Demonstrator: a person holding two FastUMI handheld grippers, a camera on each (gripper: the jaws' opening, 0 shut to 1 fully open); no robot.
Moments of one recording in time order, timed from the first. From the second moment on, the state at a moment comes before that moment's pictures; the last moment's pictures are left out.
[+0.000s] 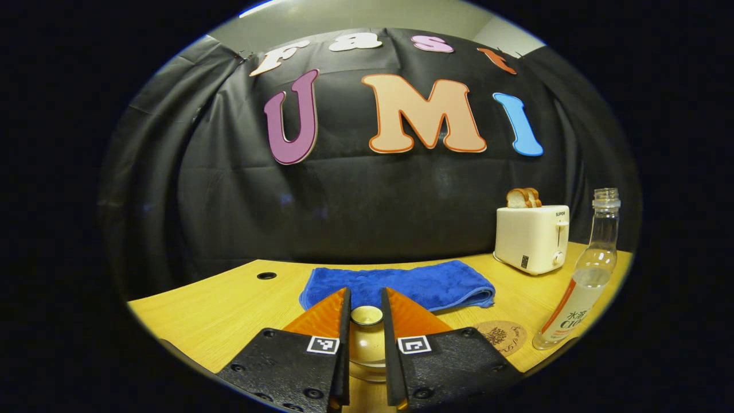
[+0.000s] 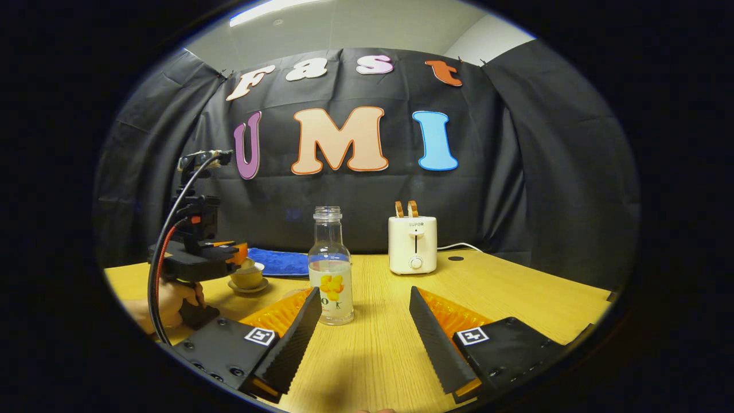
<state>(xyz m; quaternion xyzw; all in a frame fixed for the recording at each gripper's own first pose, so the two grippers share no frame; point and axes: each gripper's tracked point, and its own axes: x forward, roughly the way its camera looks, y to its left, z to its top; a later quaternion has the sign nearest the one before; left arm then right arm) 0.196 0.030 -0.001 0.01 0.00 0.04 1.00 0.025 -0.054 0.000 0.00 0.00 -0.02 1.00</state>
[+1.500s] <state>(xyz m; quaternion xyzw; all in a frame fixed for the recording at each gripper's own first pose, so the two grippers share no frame) 0.056 0.103 -0.006 0.00 0.00 0.04 1.00 0.143 -0.006 -0.028 0.00 0.08 0.01 1.00</state>
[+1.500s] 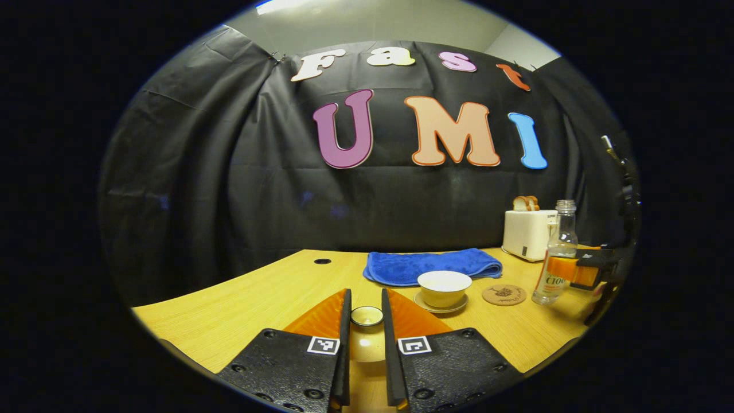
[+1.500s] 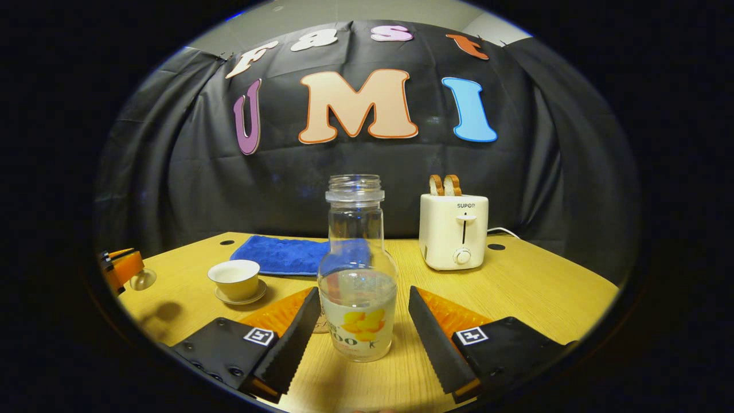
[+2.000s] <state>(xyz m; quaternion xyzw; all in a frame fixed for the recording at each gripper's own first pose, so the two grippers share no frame) 0.064 0.092 -0.006 0.00 0.00 -0.02 1.00 0.156 0.001 -0.028 -0.01 0.08 0.01 1.00</state>
